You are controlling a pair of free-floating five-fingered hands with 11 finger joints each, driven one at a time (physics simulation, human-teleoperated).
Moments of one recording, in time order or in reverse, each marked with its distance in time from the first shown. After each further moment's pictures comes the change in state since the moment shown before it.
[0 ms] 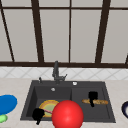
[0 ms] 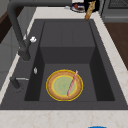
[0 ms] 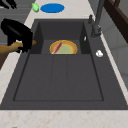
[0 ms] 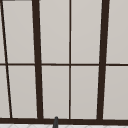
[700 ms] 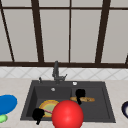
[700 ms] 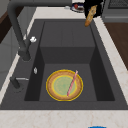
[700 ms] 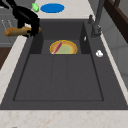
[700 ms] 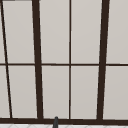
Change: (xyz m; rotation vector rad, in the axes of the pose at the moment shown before) left hand 0.000 0.000 0.000 0.000 0.000 0.000; right hand 0.105 -0.020 0.013 -0.020 -0.001 -0.007
